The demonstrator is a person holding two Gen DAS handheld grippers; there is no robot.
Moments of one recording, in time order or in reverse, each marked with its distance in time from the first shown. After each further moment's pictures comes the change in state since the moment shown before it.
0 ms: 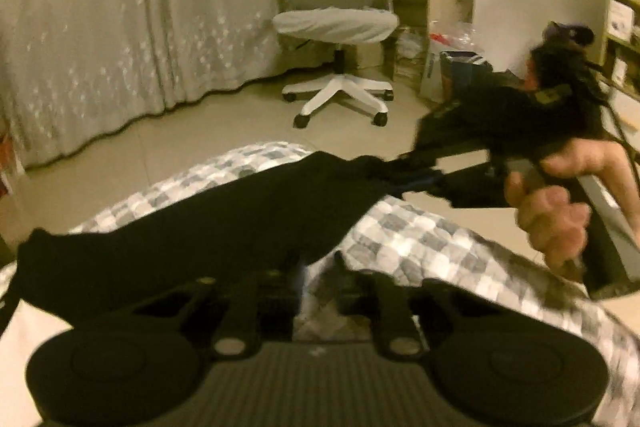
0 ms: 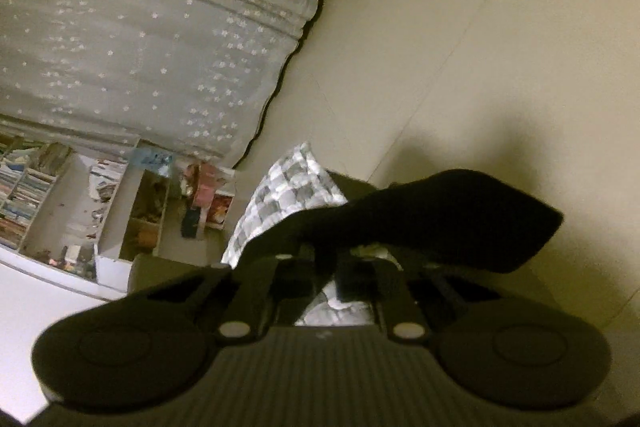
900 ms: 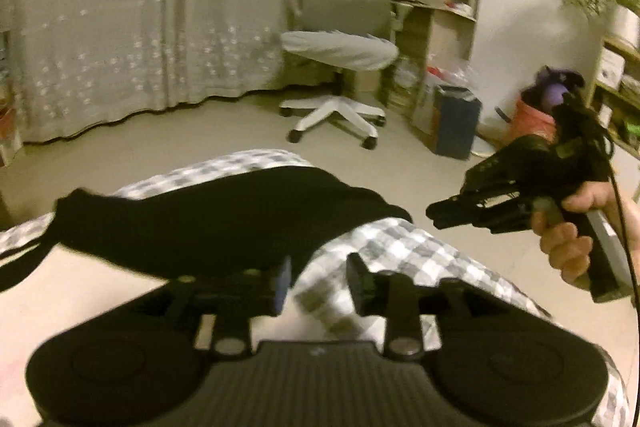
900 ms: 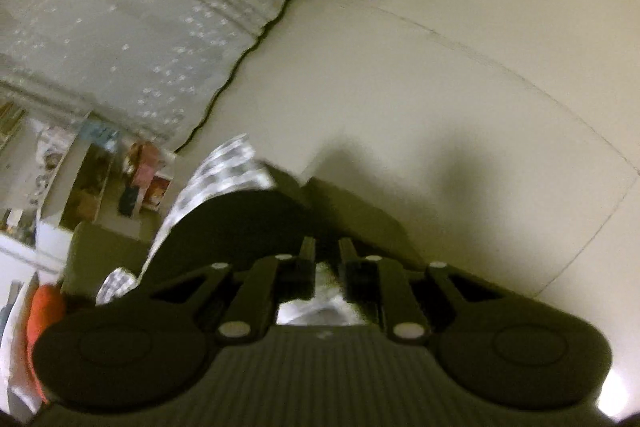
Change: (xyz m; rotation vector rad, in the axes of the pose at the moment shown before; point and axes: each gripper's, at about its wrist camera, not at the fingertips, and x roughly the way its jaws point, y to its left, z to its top) left arm -0.065 0.009 -0.027 -0.095 -0.071 -0.042; right arm -0.050 0.005 -0.019 -0.121 0.031 -0.181
